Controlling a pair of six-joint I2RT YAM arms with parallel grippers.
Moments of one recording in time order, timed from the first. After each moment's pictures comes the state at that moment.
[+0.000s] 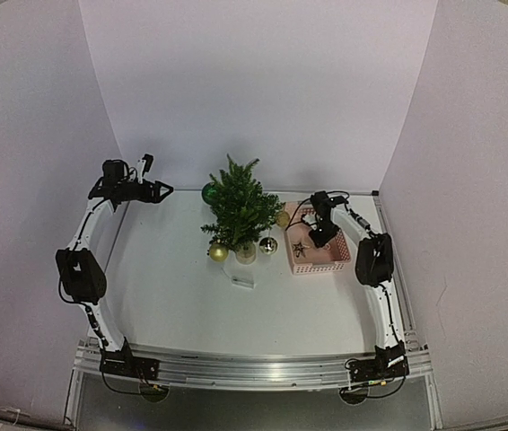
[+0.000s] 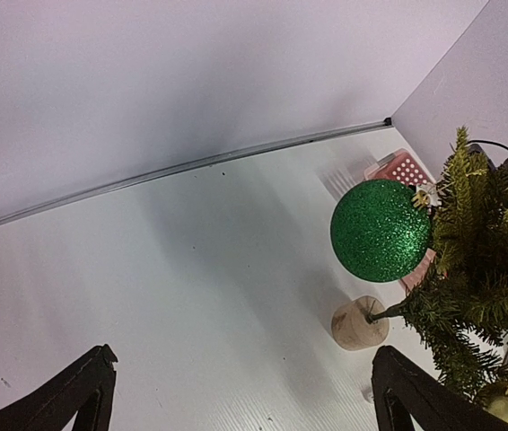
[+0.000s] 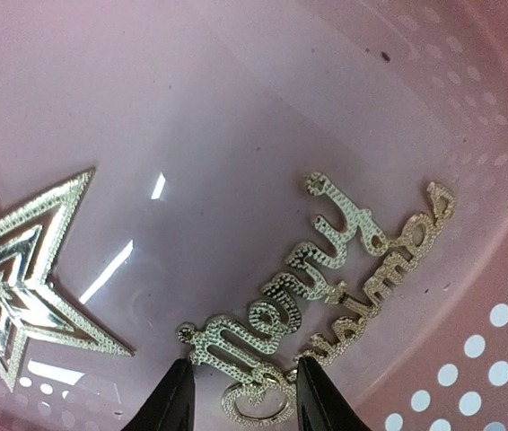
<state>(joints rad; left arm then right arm) -0.01 1.91 1.85 -0.58 0.70 0.06 0.31 2.53 2.26 -1.14 0.08 -0.39</state>
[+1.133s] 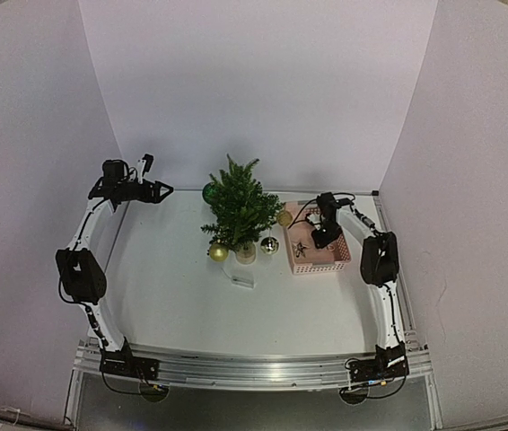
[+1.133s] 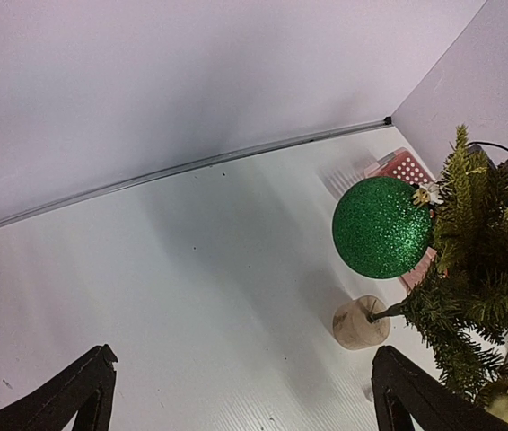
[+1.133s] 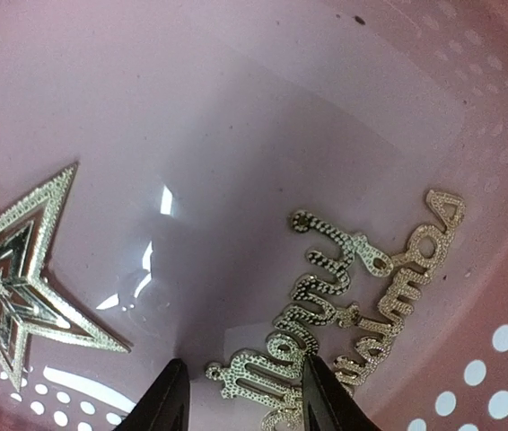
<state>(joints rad) -0.01 1.91 1.85 -0.58 0.70 0.06 0.28 2.48 2.14 -1.06 0.00 -0.32</state>
